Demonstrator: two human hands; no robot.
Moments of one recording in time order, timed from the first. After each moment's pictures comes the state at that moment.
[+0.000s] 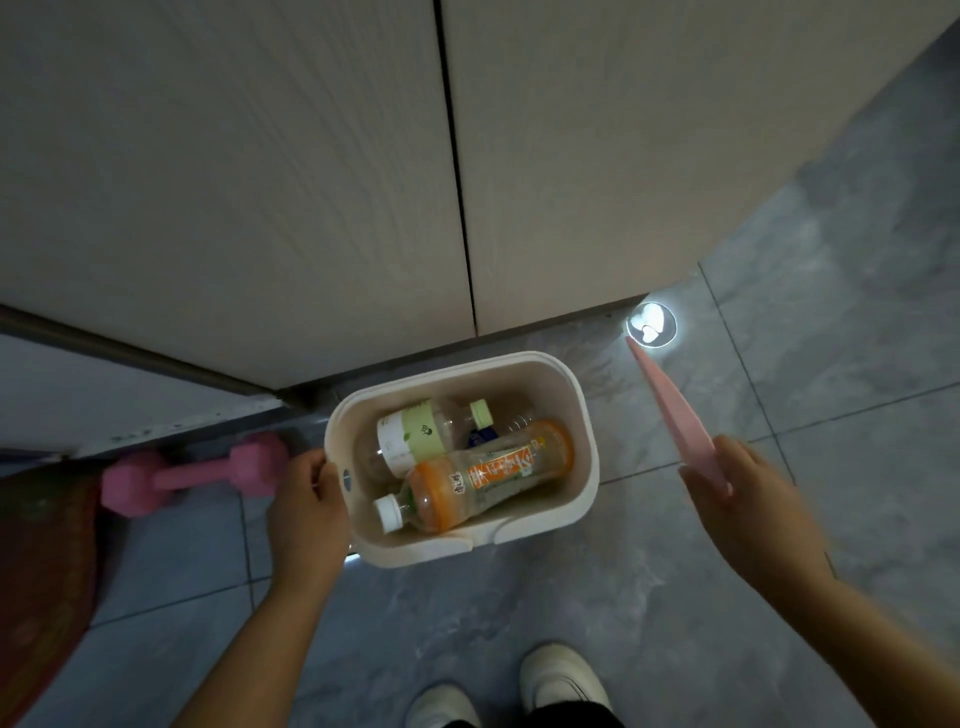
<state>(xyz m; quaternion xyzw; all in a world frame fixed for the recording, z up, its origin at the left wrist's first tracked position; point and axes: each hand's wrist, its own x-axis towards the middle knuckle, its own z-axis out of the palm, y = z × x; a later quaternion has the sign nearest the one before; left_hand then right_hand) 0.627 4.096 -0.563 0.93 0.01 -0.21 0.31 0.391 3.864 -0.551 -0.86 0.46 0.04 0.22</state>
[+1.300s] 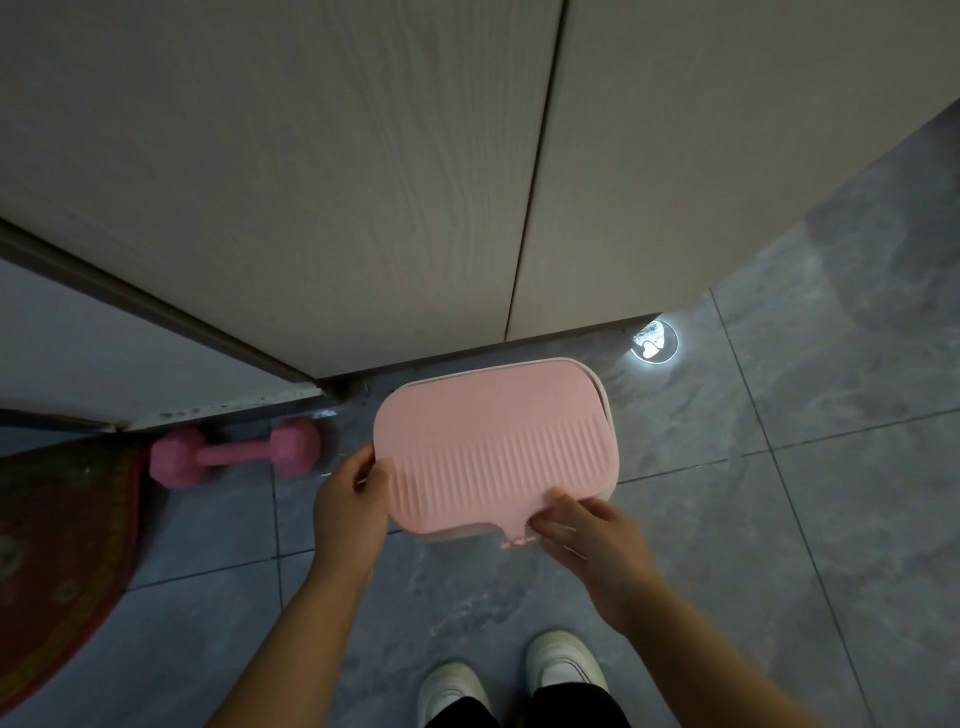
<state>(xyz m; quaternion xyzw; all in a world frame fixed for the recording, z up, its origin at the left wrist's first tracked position) 0.624 4.115 -0.545 0.84 0.06 -0.28 0.45 0.469 3.973 -0.533 -0.32 0.60 0.01 0.73</state>
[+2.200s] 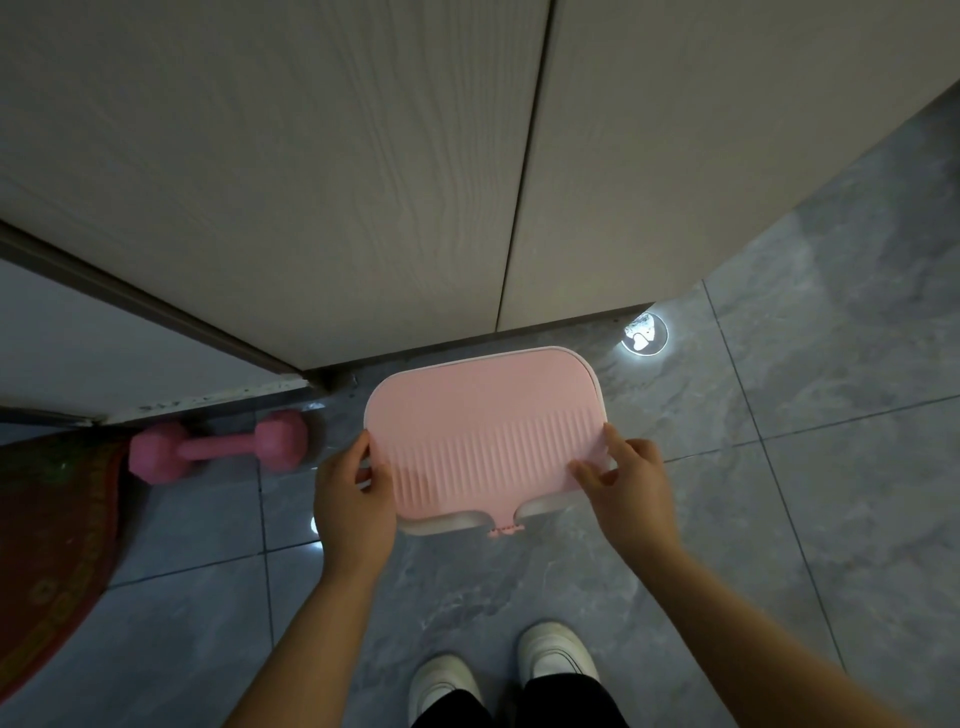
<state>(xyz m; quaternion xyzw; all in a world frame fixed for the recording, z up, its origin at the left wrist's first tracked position) 0.611 4.107 -0.553 0.90 0.03 -0.24 0.37 0.464 3.933 -0.557 -0.75 0.54 0.06 0.37</state>
